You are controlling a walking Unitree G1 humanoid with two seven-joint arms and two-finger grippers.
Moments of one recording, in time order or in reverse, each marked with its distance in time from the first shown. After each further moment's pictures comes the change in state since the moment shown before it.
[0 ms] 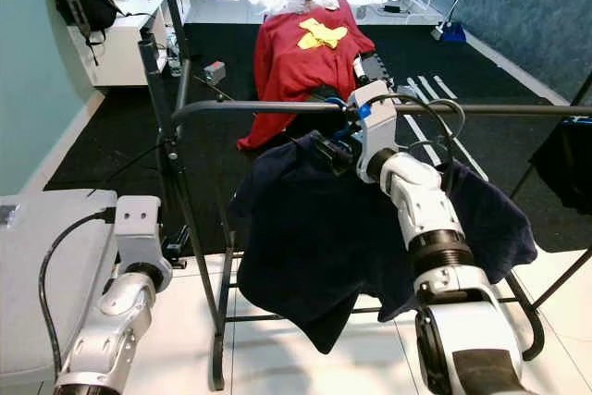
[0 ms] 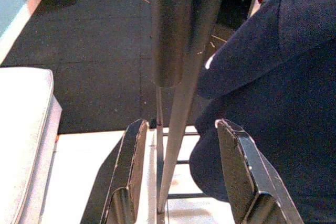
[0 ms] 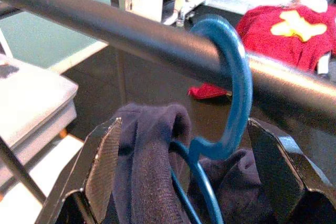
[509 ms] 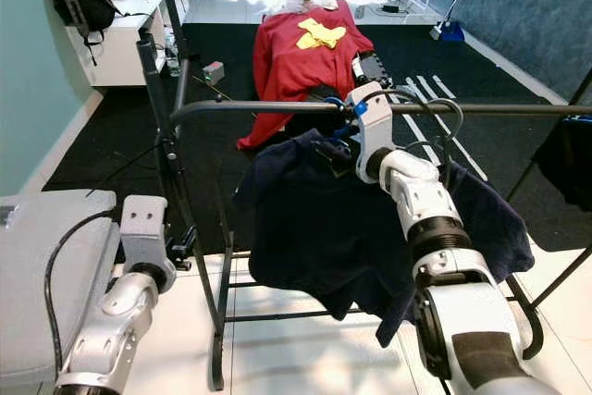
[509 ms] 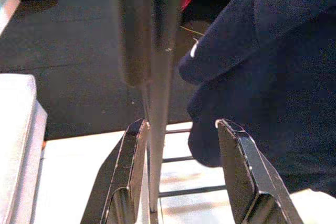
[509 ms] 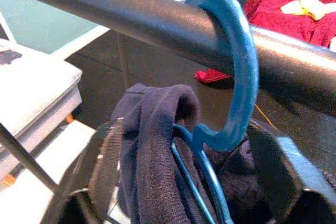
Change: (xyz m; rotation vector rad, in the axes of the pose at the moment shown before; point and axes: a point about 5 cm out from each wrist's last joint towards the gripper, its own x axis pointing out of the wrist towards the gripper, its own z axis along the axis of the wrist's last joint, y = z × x) left arm -0.002 -0.007 0.000 0.018 0.002 -0.082; right arm 0.005 -0.003 -0.003 0.015 0.062 0.023
